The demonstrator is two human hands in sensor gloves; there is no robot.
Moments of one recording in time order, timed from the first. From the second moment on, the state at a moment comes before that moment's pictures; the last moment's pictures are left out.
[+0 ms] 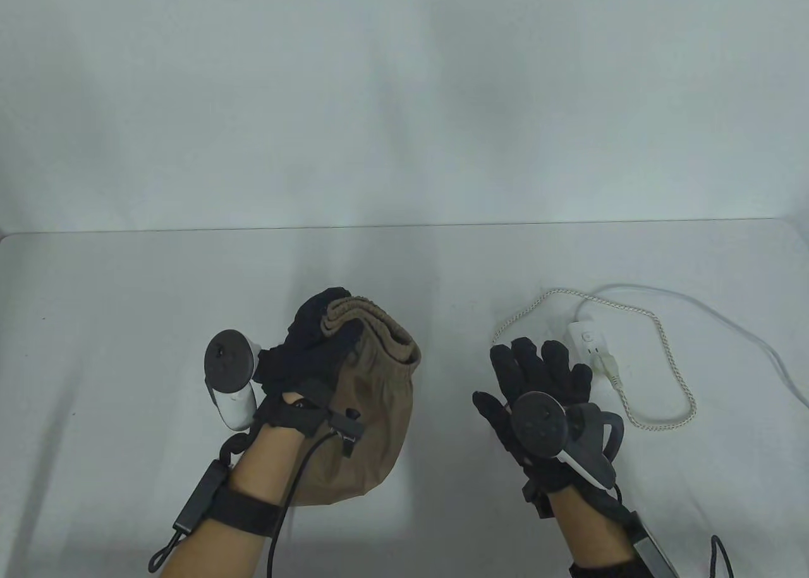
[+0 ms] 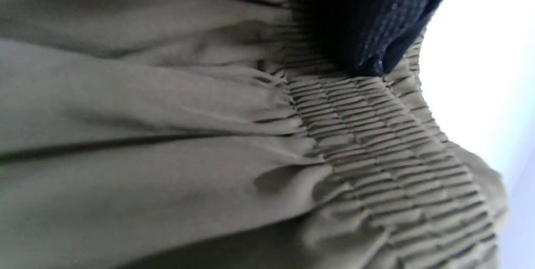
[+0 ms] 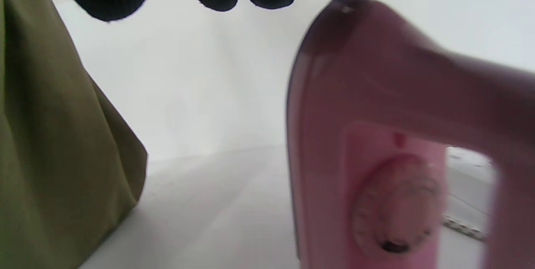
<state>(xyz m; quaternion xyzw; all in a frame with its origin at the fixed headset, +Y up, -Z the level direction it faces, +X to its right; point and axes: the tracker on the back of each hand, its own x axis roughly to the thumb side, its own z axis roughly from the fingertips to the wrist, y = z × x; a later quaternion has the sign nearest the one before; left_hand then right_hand) -0.173 -0.612 -0.388 0.10 -0.20 0.69 0.69 0.153 -0.623 -0.339 0.08 -0.14 0.98 0.12</state>
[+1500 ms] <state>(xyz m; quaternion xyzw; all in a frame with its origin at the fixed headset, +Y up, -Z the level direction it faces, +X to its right) -0.146 -0.638 -0.388 0.04 -0.28 0.52 0.80 0.082 -0.604 -0.405 0.36 0.17 0.82 0.41</state>
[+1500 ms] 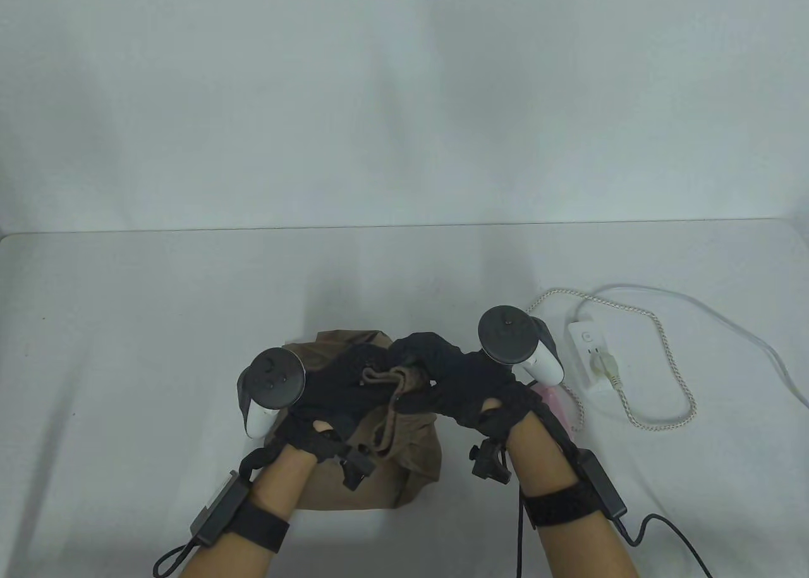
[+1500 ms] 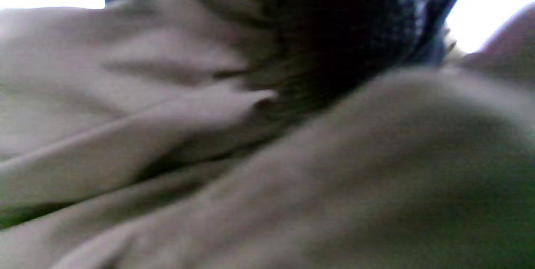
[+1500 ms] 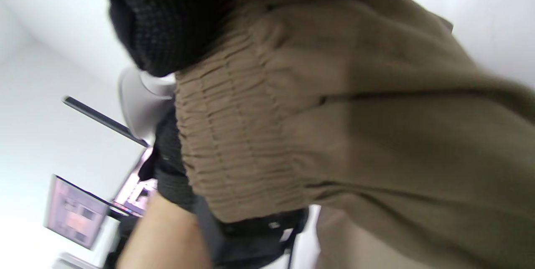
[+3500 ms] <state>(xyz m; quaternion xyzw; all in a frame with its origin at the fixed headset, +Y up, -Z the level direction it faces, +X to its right) -0.238 -0.580 -0.376 0.24 -0.21 0.32 0.89 0.157 -0.554 -0.399 0.19 -0.11 0.92 0.32</state>
